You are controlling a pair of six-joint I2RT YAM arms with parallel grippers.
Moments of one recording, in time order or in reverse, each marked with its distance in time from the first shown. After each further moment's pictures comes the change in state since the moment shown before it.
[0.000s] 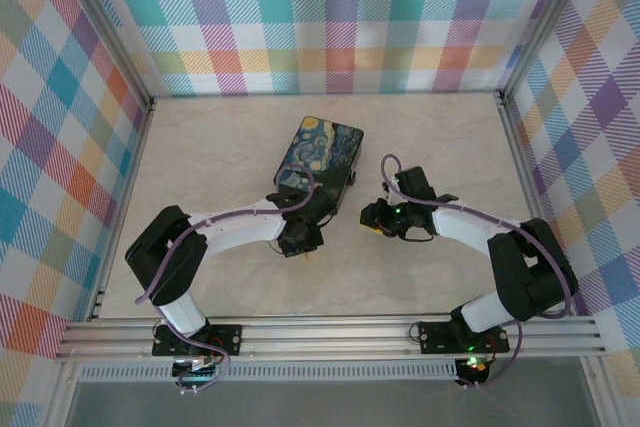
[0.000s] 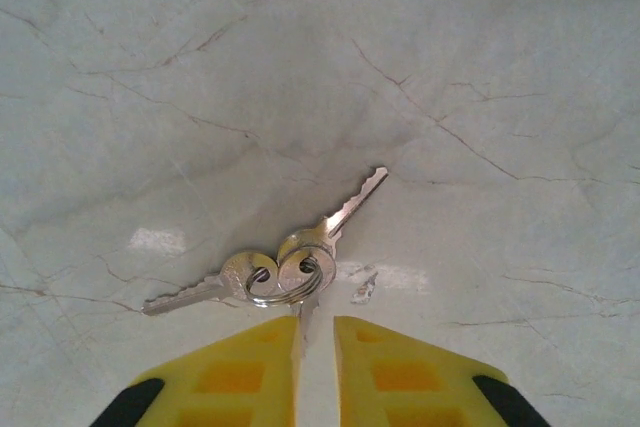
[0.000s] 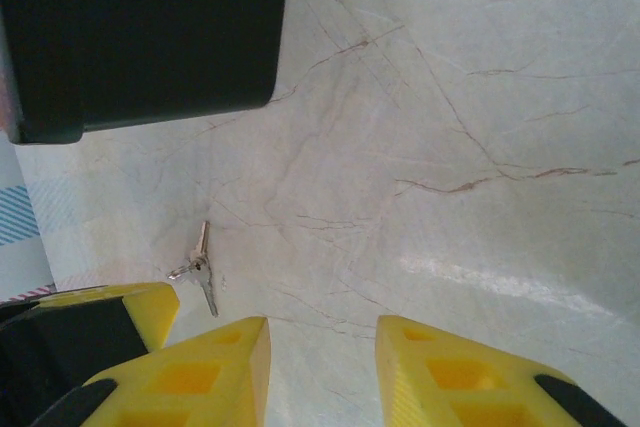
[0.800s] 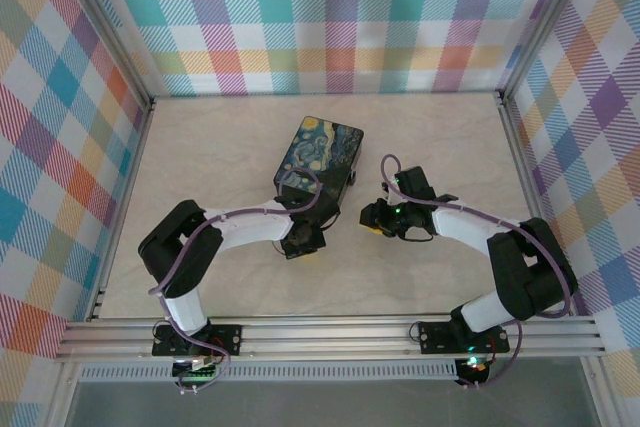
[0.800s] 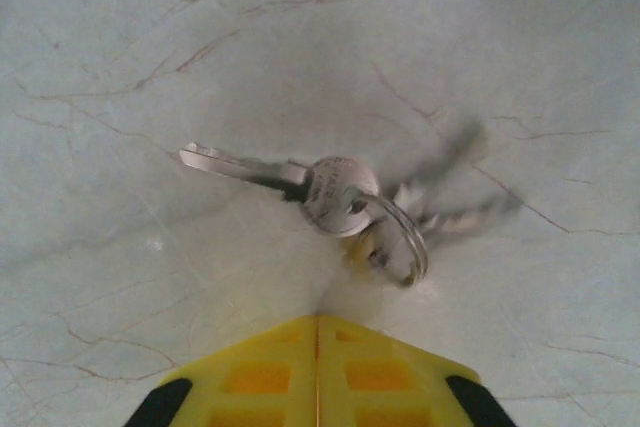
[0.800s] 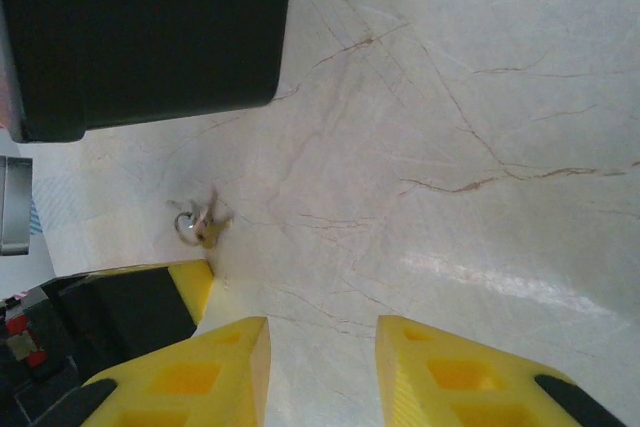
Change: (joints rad) left arm -0.003 0.074 0.001 0.046 -0.031 -0.014; right arm 0.000 0.002 0.000 0.006 -0.009 0.000
